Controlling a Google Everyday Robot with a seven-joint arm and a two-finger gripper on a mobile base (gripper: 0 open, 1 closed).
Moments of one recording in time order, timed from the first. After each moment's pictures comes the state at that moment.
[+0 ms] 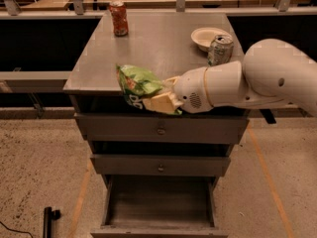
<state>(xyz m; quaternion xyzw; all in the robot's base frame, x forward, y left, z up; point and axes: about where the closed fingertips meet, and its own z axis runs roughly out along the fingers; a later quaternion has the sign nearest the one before) 0.515 0.018 0.886 -0.45 0.72 0.34 0.40</state>
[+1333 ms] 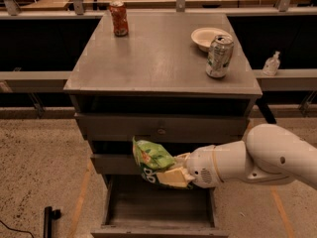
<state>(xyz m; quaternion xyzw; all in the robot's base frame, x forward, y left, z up) 0.408 -0.015 0.729 -0.38 0.79 0.40 0.28</state>
